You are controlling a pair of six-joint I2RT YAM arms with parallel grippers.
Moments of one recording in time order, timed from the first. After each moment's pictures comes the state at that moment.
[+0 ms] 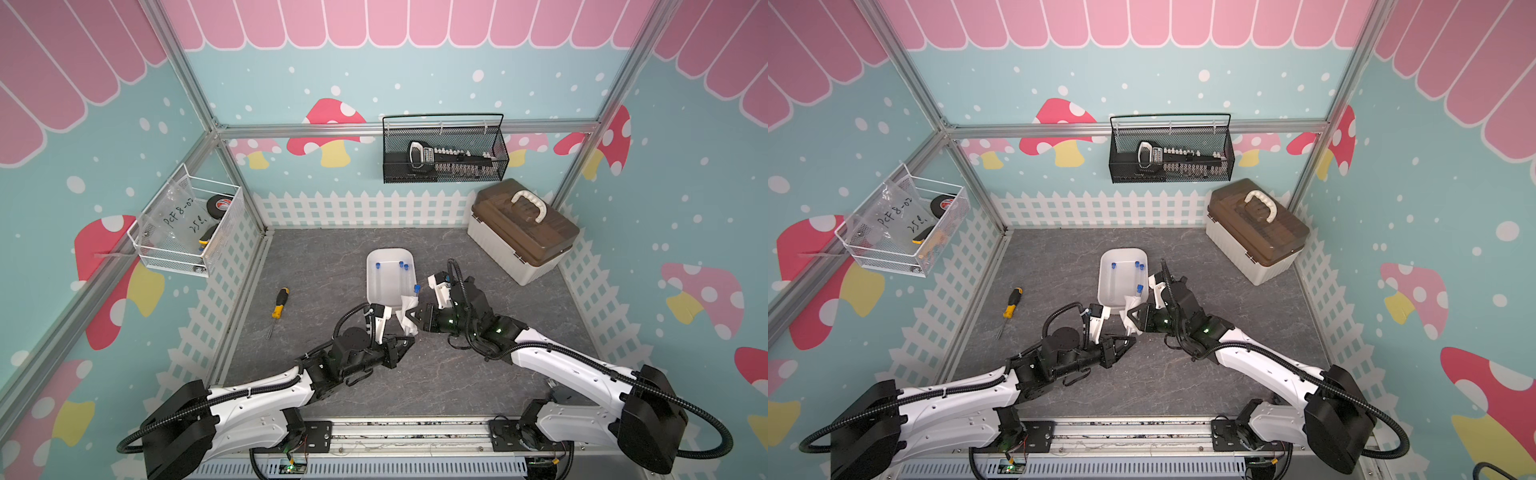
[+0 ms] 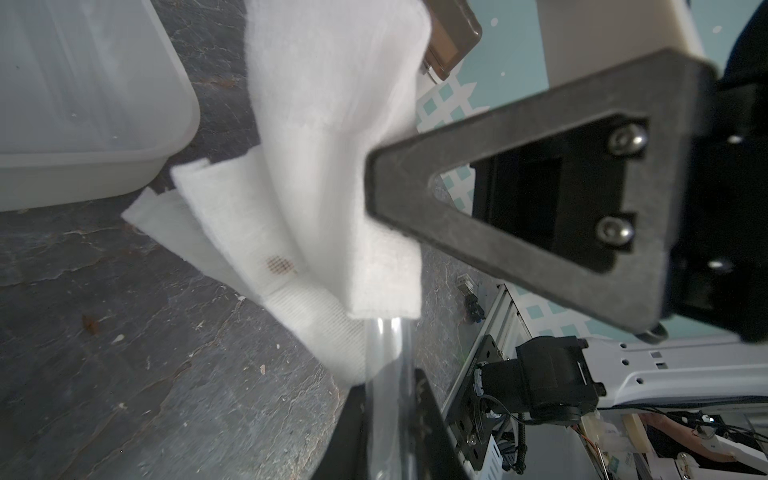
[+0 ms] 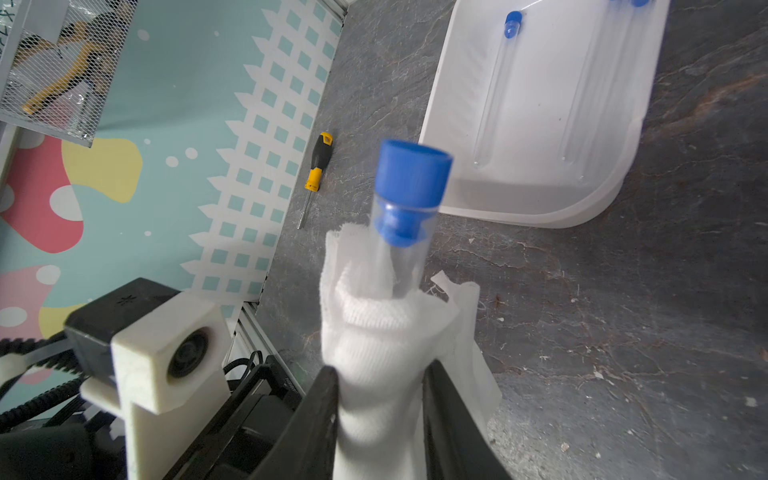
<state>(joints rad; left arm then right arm) -0.94 1.09 0.41 0.37 0.12 -0.82 0.77 1.24 0.81 -0.08 -0.24 0.79</state>
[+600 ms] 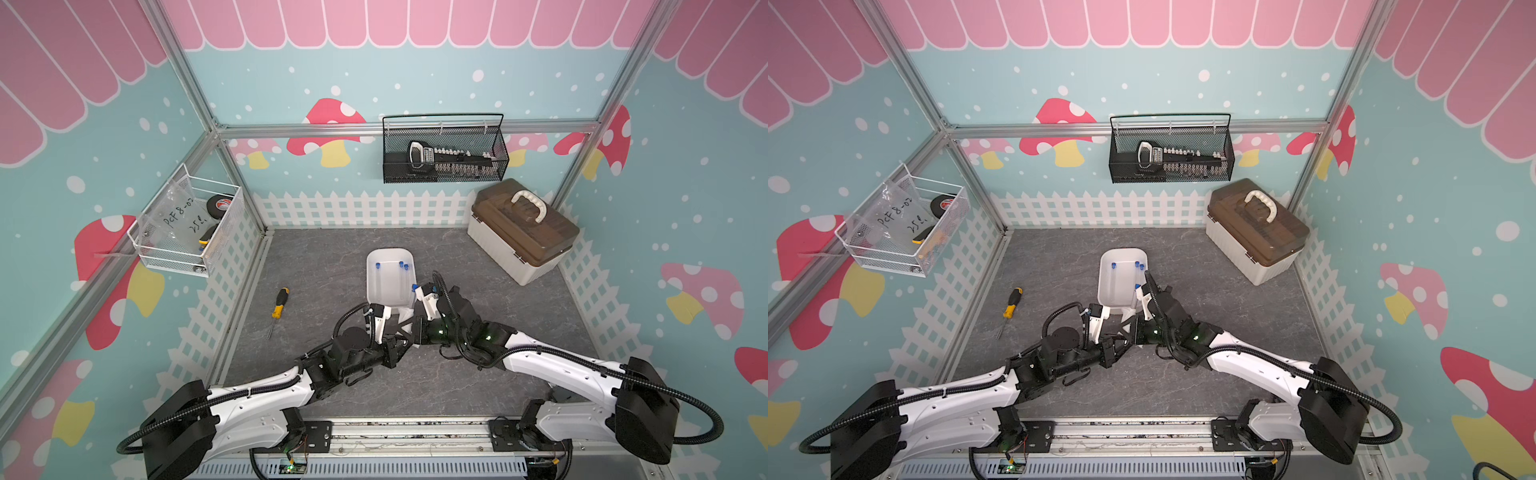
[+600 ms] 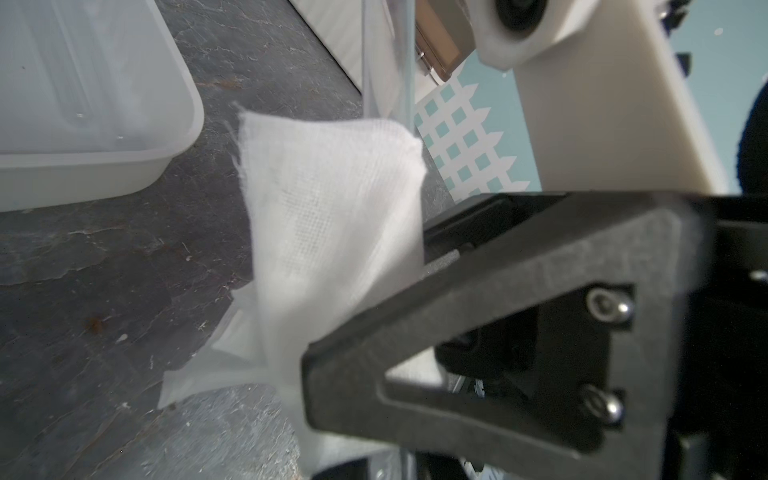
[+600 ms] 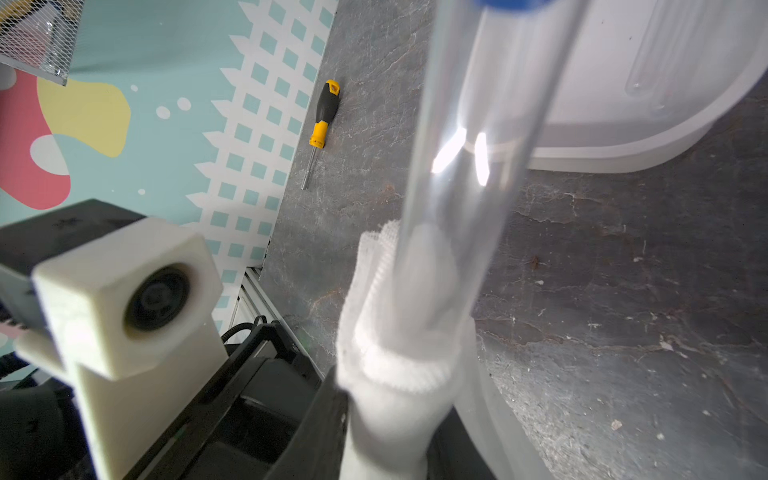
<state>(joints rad) -0.93 1.09 0.41 0.37 0.13 -0.82 0.89 1.26 0.78 -0.07 -0.21 0.84</state>
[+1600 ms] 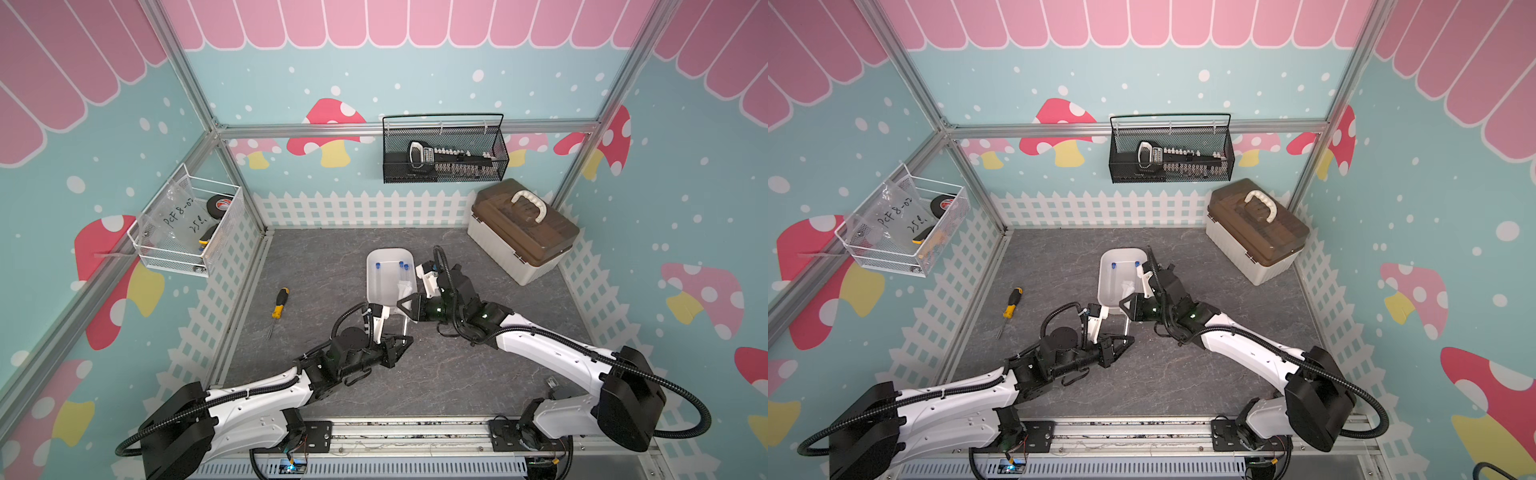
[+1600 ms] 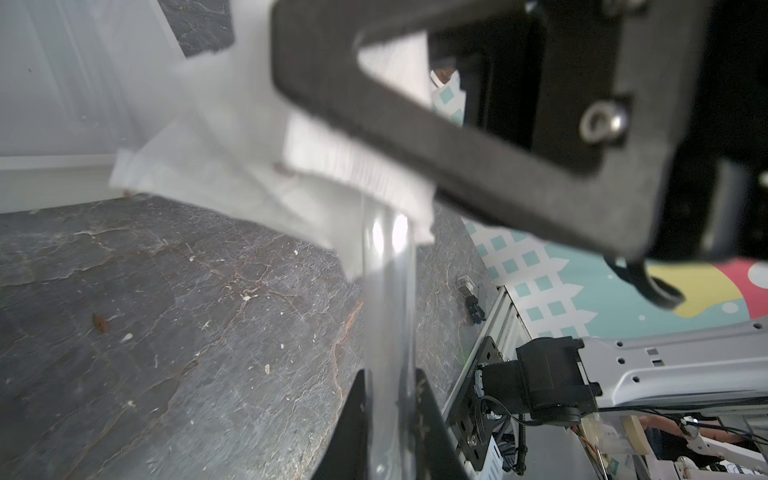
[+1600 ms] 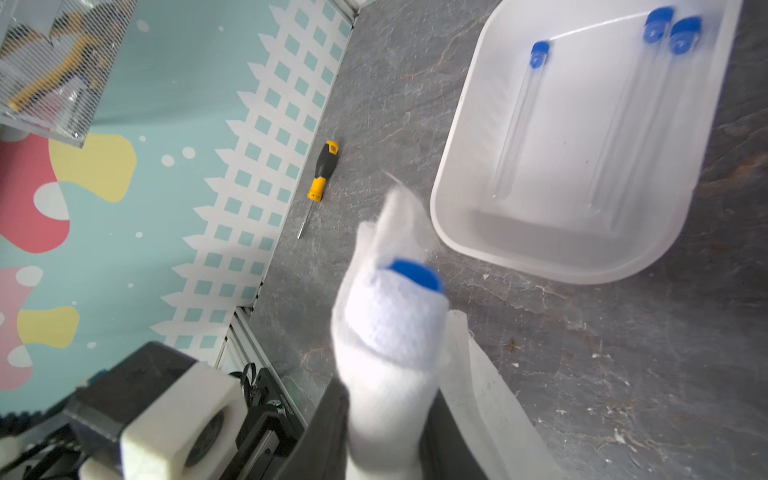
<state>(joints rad) -0.92 1.08 0.40 0.37 0.13 -0.82 0.81 1.36 0.93 -0.11 -0.24 0.74</state>
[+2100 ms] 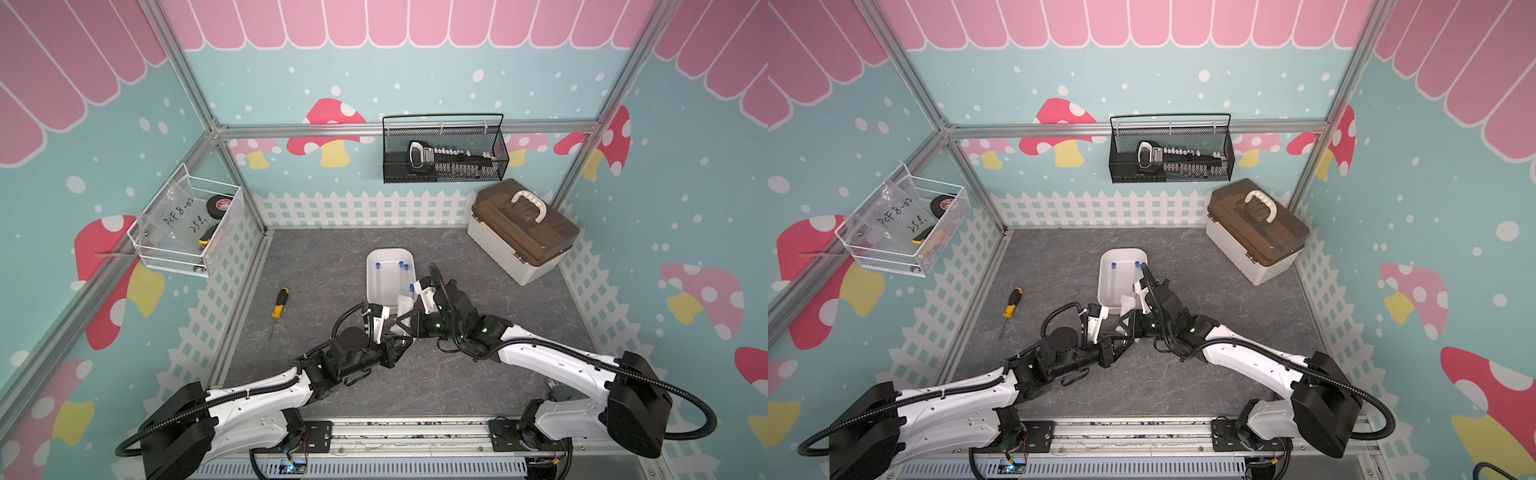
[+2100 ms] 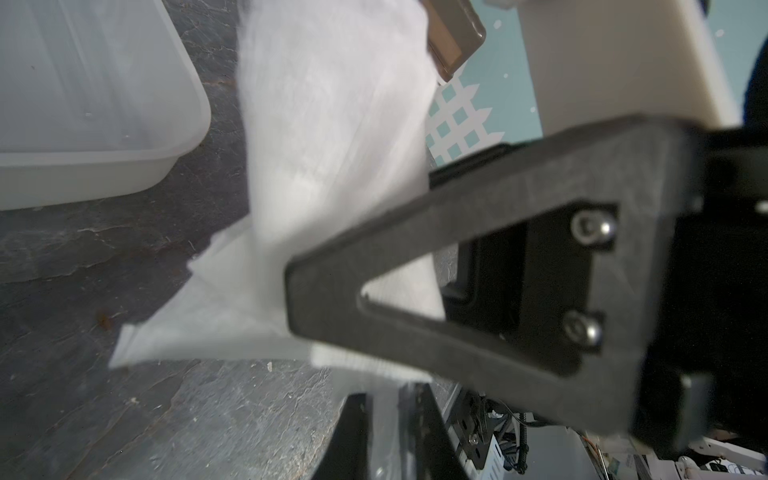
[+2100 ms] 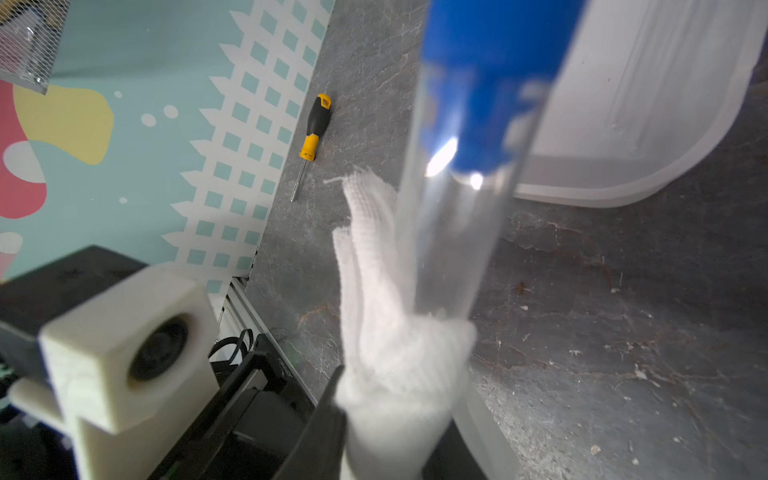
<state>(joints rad) -0.92 1.07 0.40 0.36 0.13 -0.82 0.82 1.33 0.88 -0.11 -0.22 0.77</state>
